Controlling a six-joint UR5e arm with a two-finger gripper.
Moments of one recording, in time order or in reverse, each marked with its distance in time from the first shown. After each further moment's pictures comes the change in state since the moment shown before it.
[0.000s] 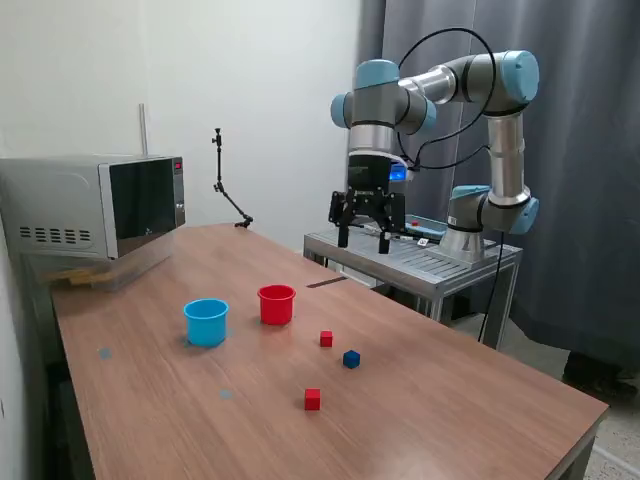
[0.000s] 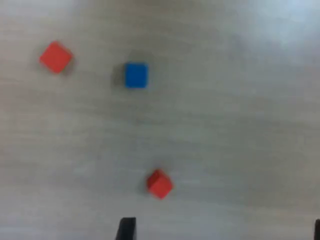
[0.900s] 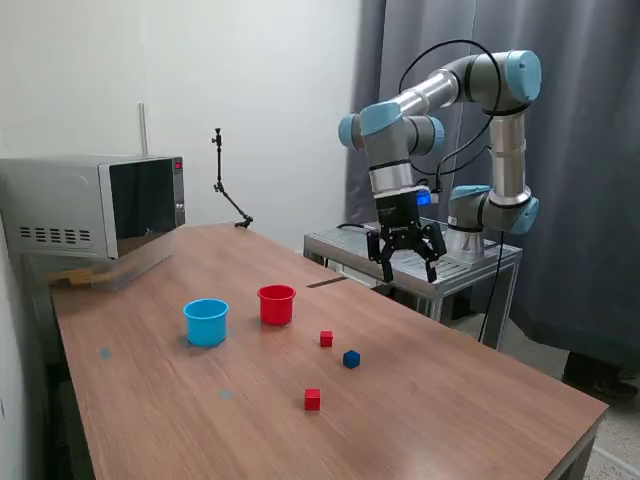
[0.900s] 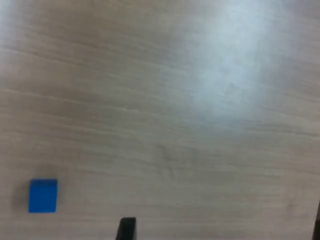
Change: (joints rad) arm 0.017 -0.002 0.118 0.100 0.166 -0.034
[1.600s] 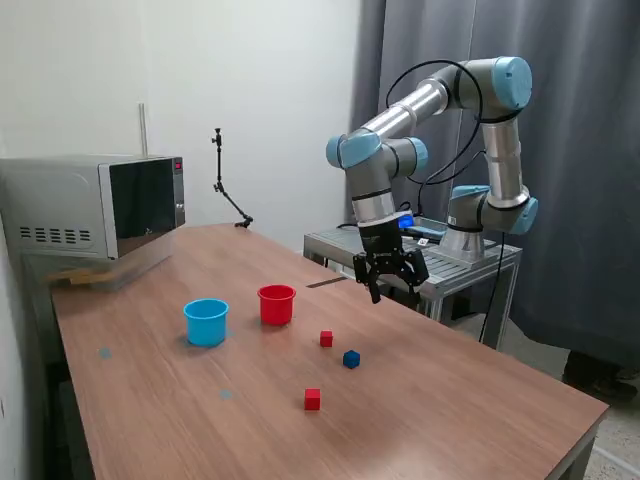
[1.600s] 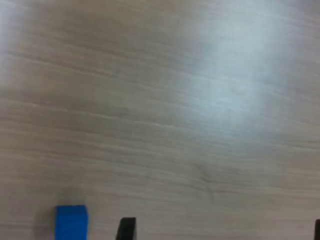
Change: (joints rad) arm -0.033 0.083 -0.005 -0.001 -0.017 -0.056
